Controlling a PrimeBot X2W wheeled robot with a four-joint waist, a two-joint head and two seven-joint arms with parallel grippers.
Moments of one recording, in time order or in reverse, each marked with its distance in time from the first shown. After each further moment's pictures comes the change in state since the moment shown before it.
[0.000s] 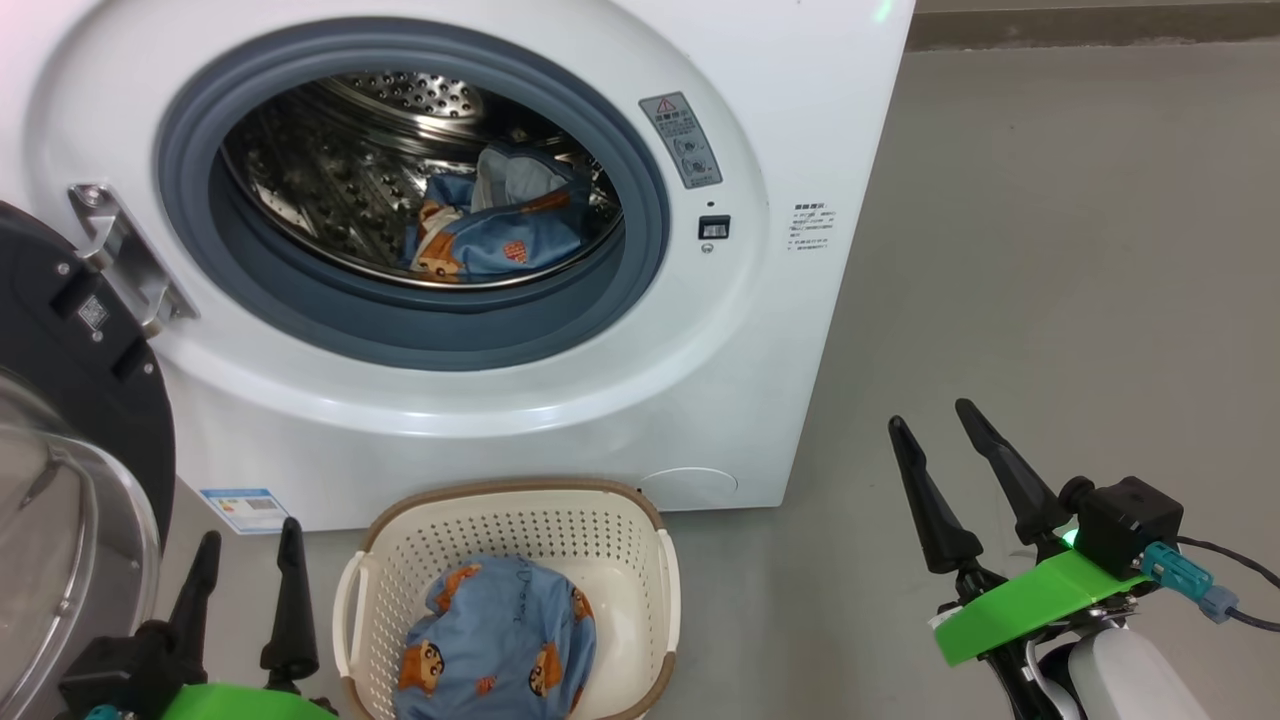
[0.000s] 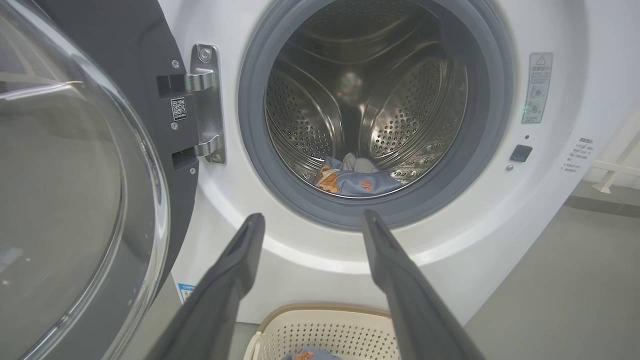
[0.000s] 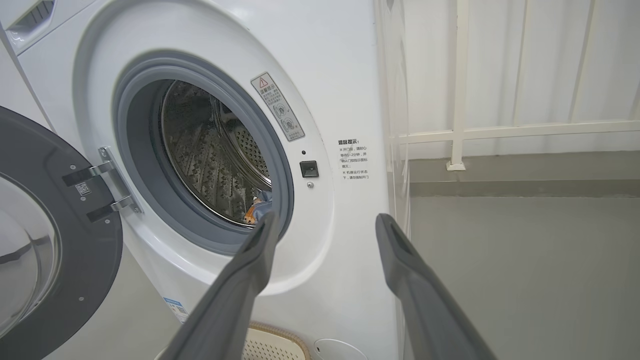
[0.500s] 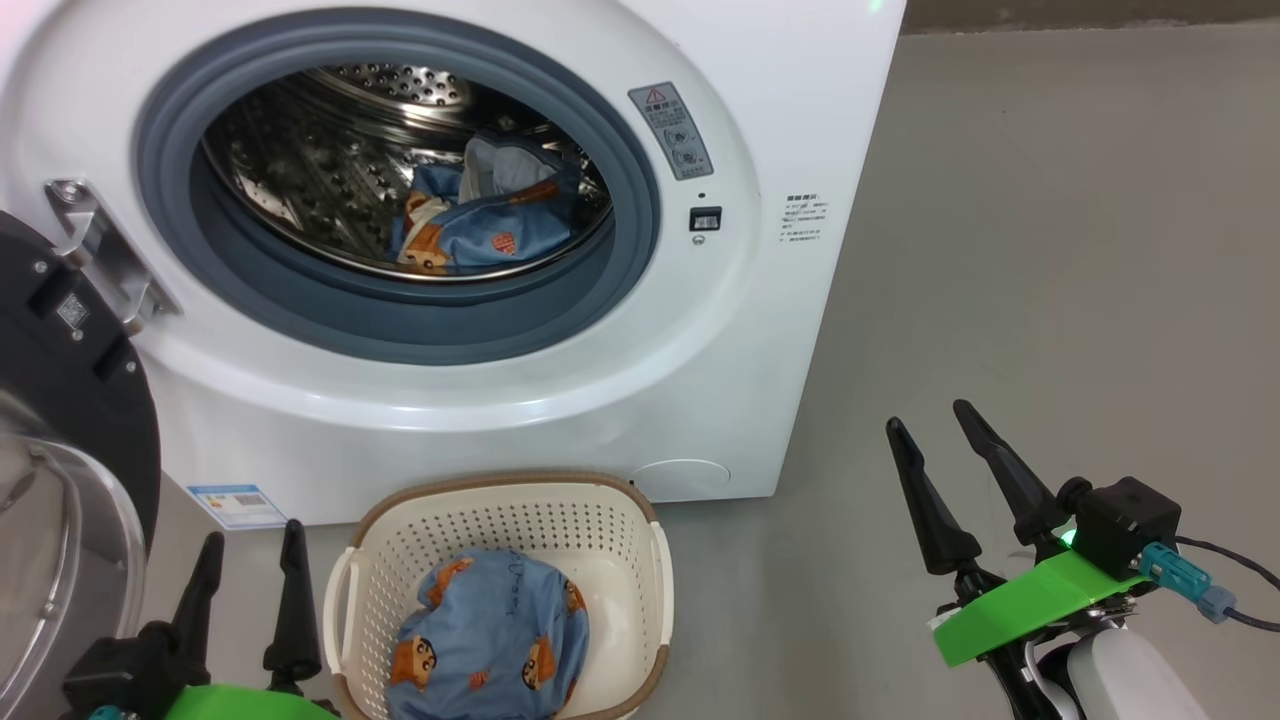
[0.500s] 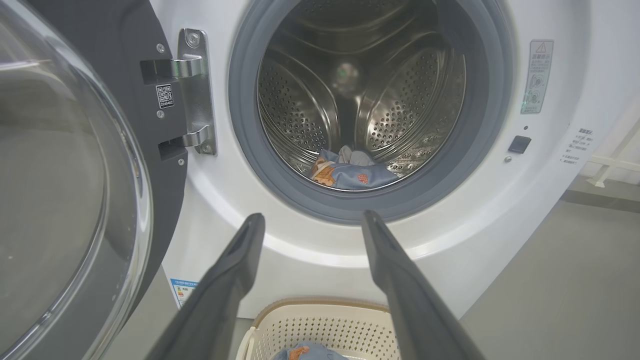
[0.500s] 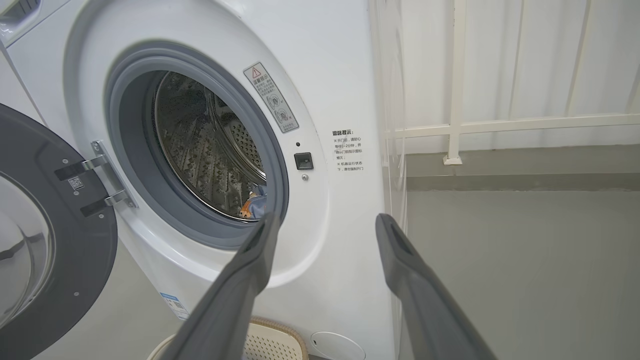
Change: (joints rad) left arm -0.001 -0.015 0.016 0.010 0.011 -0.017 0.000; right arm 0.000 -0.003 0.007 0.000 0.000 0.000 0.000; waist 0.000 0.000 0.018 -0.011
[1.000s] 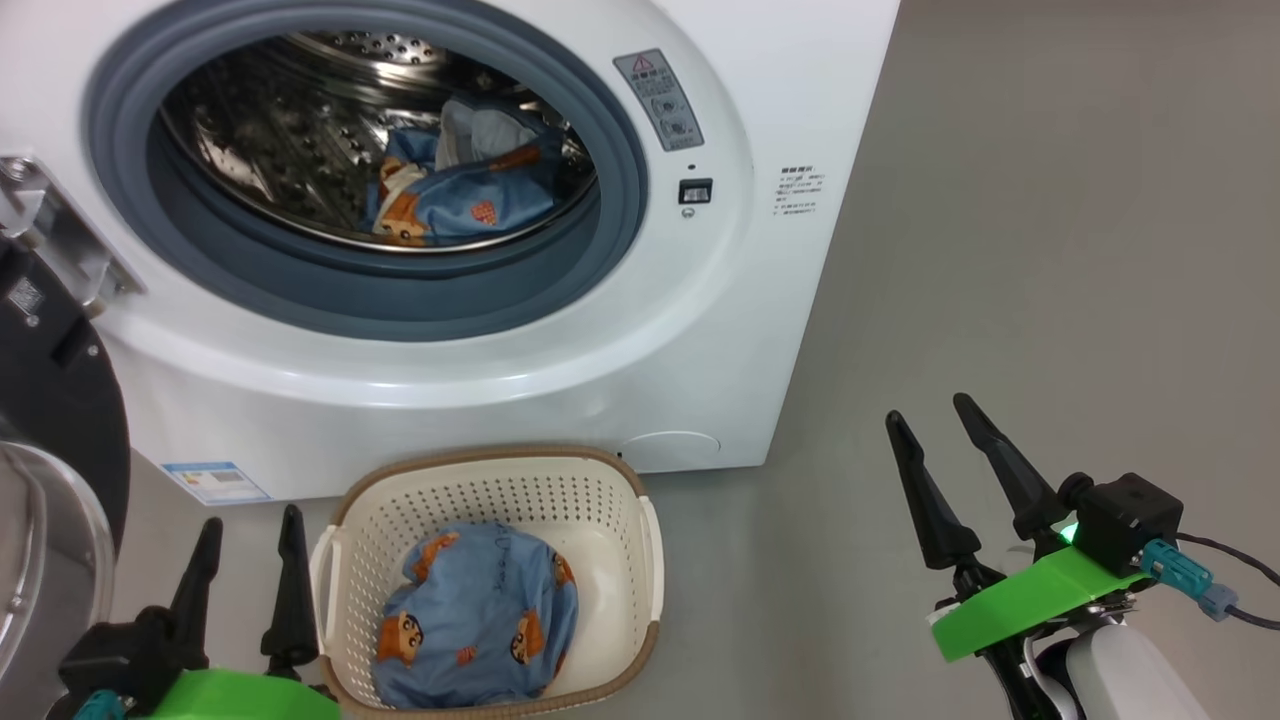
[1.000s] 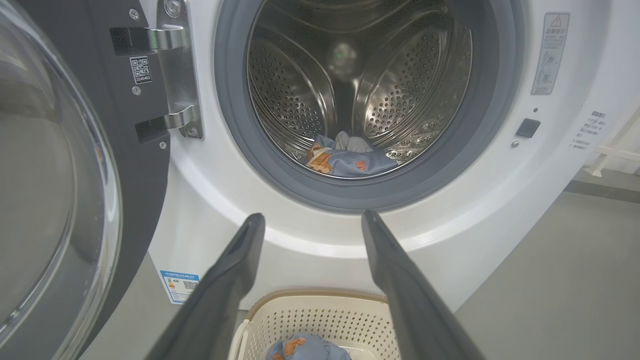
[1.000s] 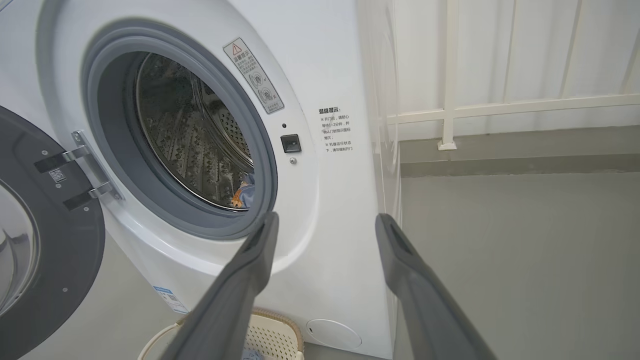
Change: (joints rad) left arm -0.023 -0.002 0.006 0.017 0.005 -0.016 0.000; right arm -0.003 0.006 -0.005 -0.009 -0.001 0.000 0.000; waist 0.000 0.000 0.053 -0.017
